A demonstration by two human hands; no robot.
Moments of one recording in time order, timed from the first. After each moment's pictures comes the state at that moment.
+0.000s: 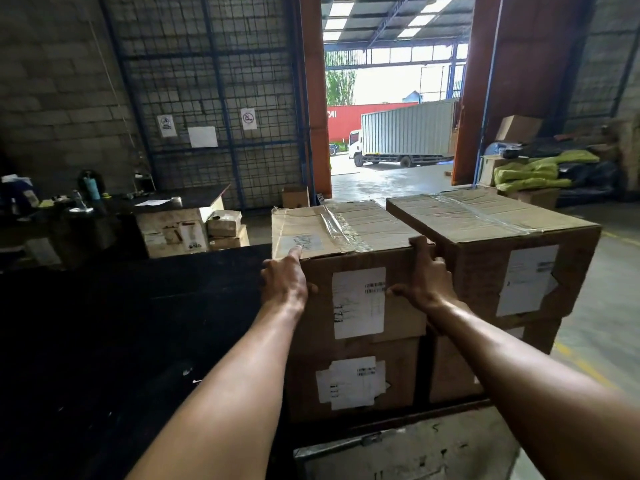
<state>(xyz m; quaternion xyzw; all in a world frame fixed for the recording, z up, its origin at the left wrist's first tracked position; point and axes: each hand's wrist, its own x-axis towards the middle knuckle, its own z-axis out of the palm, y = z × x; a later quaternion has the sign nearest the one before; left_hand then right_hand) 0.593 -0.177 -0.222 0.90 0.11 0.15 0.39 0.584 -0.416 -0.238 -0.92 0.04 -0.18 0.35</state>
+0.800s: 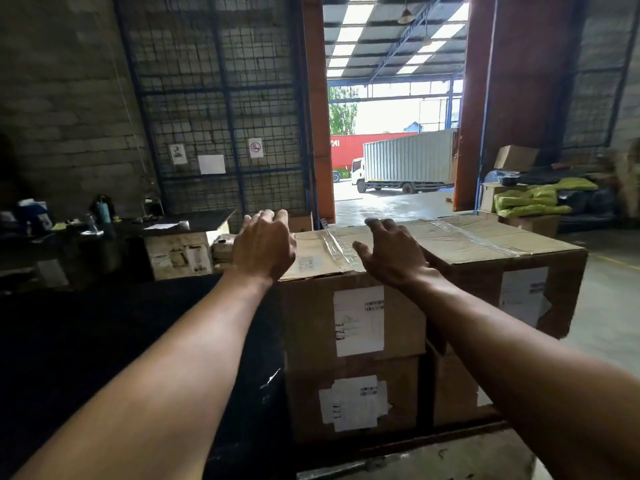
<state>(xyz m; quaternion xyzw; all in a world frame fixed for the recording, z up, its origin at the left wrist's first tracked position) 0.534 -0.157 -0.114 0.93 -0.04 0.36 0.04 0.569 -0.365 -0.147 -0.94 -0.10 -0.26 0.20</state>
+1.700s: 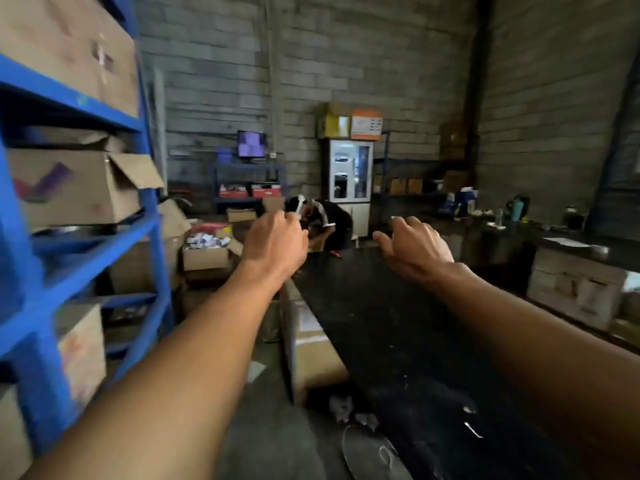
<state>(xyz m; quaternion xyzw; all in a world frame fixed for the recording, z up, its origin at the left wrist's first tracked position) 0.295 -0.009 -0.084 0.73 0.57 0.29 -0.24 0.514 -0.034 -0.088 -0.70 -0.65 -0.15 0.28</state>
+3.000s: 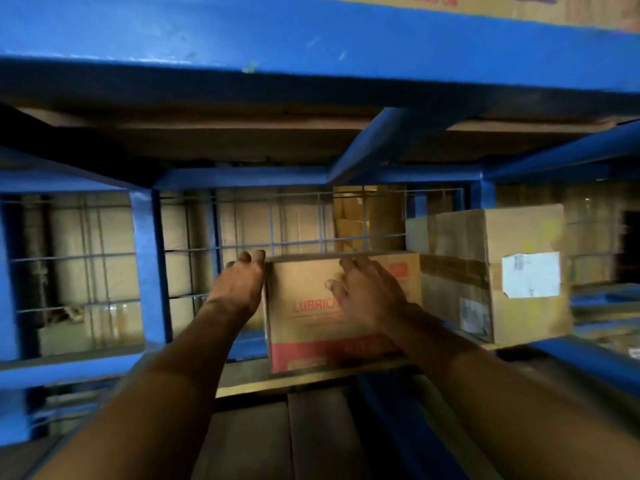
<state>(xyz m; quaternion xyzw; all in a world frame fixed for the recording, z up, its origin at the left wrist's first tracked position) -0.240 -0.517 -0.028 0.04 0.94 0.03 -0.33 -0.221 -0.305 -0.043 0.11 -0.93 0.11 0.32</state>
